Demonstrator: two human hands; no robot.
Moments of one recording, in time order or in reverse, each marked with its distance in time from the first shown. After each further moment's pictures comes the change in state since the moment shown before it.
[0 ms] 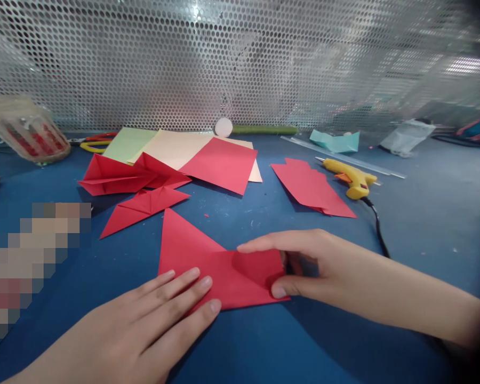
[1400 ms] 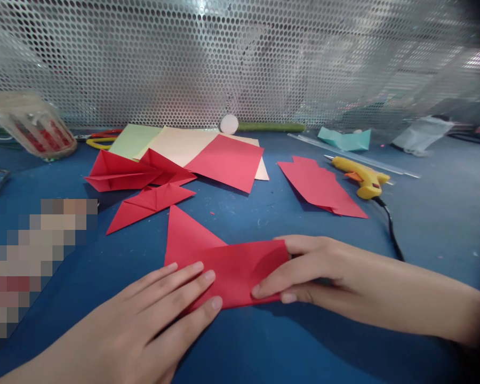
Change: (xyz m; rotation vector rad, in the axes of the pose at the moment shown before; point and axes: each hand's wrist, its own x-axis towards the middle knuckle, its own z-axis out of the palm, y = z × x) left_hand 0.004 0.006 -0.004 0.010 -0.004 -0.059; right_hand -0.002 -0.001 -0.008 -0.123 -0.170 -0.245
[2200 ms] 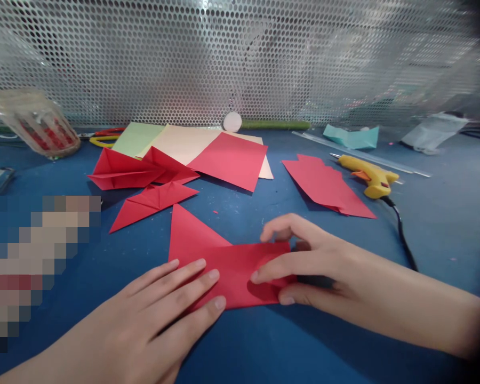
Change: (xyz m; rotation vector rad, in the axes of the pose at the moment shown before) left_hand -0.004 0.001 0.008 -0.101 0.074 -0.051; right_hand -0.002 0.009 0.014 -0.185 0.165 -0.053
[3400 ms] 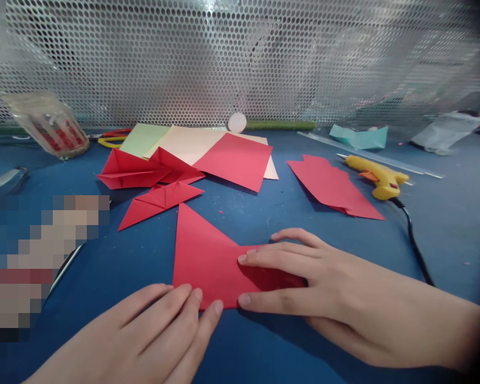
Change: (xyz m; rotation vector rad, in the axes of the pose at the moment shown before) left_hand 0.022 0.020 -0.015 0.252 -0.089 -0.035; right_hand 0.004 -0.005 -0.002 -0.310 -0.115 -0.393
